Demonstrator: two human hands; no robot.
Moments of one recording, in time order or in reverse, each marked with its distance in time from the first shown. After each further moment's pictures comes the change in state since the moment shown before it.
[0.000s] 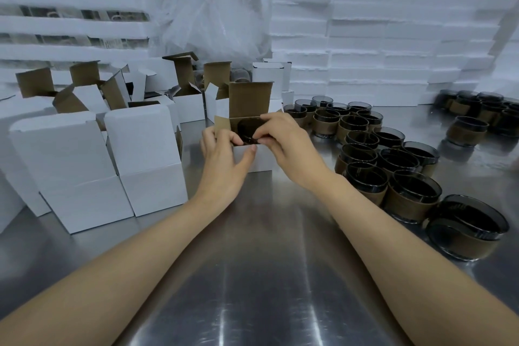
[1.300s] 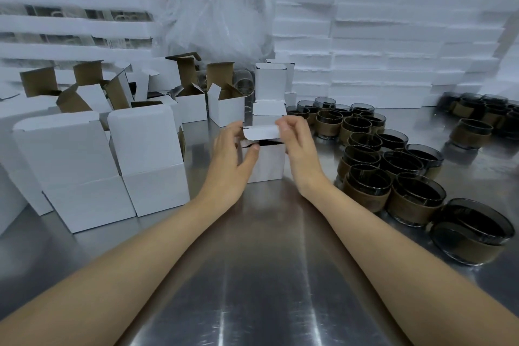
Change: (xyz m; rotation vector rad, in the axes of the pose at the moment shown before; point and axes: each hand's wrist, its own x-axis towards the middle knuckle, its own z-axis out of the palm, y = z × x) left_hand -0.002 0.002 -0.002 -0.195 -0.121 0.027; right_hand -0.010 0.007 0.023 0.710 0.275 0.450
